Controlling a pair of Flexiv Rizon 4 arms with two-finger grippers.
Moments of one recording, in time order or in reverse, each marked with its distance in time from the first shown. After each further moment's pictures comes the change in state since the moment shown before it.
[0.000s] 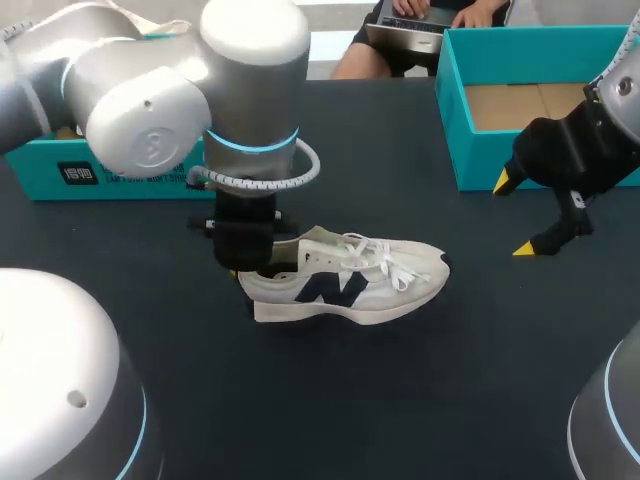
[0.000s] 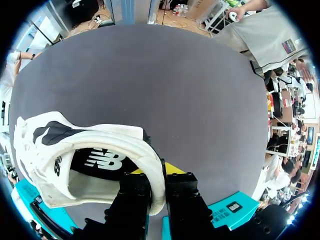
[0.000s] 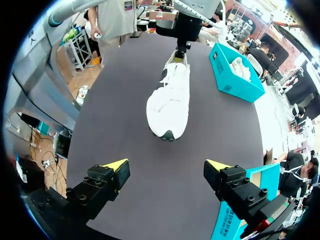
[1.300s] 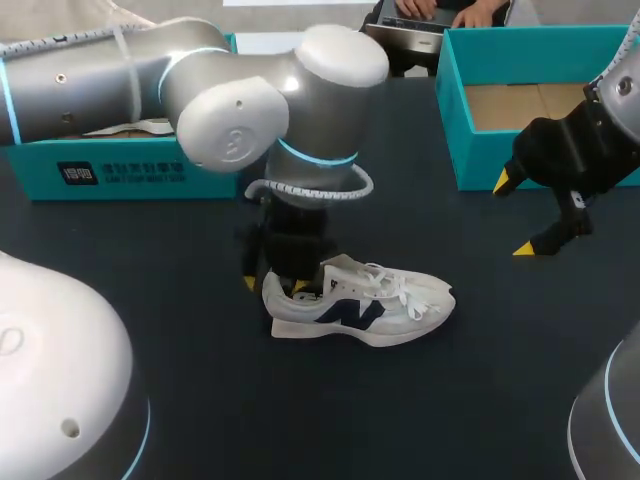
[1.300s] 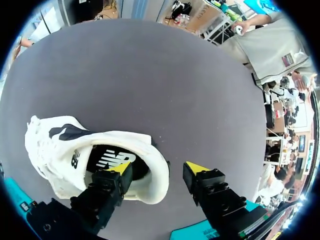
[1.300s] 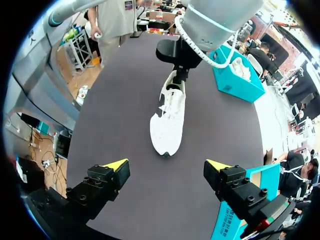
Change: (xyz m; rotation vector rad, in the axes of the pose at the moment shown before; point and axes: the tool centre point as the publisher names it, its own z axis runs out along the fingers) left arm -0.043 0.002 0.030 0.113 0.085 -0.065; right arm 0.000 0.000 0.000 0.000 0.000 0.000
